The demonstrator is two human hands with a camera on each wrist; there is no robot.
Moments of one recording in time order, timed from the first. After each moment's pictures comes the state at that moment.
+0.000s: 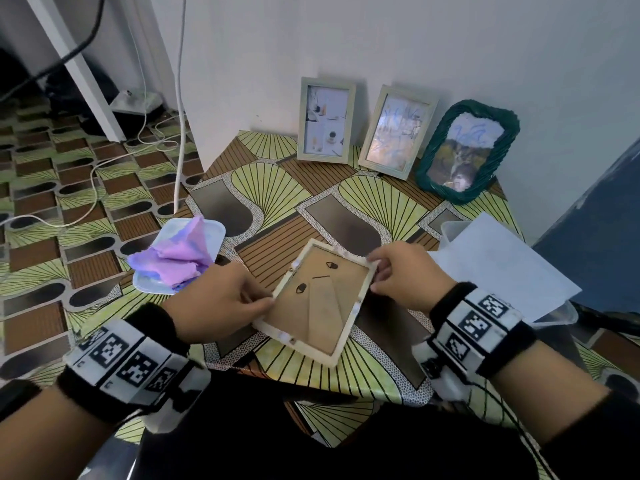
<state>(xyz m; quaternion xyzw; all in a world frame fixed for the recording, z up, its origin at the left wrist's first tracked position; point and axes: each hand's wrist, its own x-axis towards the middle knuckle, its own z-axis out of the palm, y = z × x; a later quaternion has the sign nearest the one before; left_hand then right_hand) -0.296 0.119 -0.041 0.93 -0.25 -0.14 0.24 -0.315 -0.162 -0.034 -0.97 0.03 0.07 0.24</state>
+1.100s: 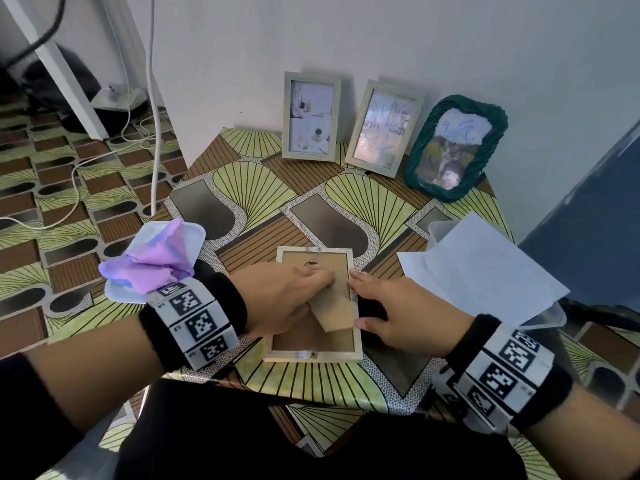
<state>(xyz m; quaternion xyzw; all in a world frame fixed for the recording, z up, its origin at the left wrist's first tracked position) -0.274 0.042 -0.045 0.86 -0.50 -0.05 -0.02 -0.344 -0.179 -0.049 -0.97 -0.14 0.13 0.16</state>
